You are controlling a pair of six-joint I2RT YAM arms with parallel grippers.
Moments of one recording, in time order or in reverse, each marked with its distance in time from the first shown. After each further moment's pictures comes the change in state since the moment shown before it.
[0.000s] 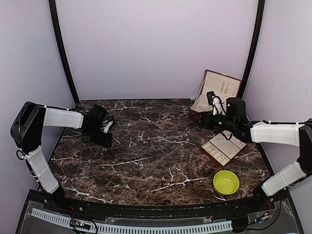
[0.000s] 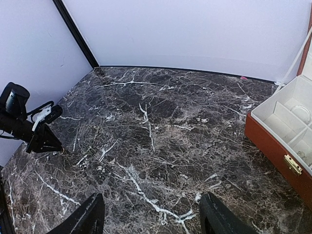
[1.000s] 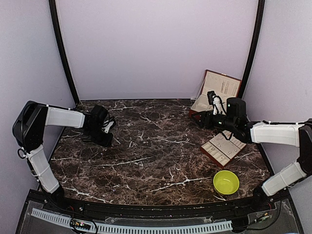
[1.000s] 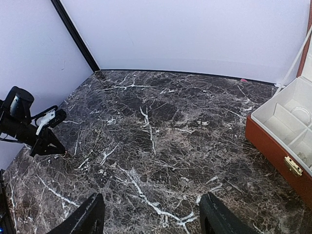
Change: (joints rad) left arm 0.000 0.031 0.018 0.000 -0.016 0.004; right arm 0.000 0.001 -0.006 0.025 0.003 0.016
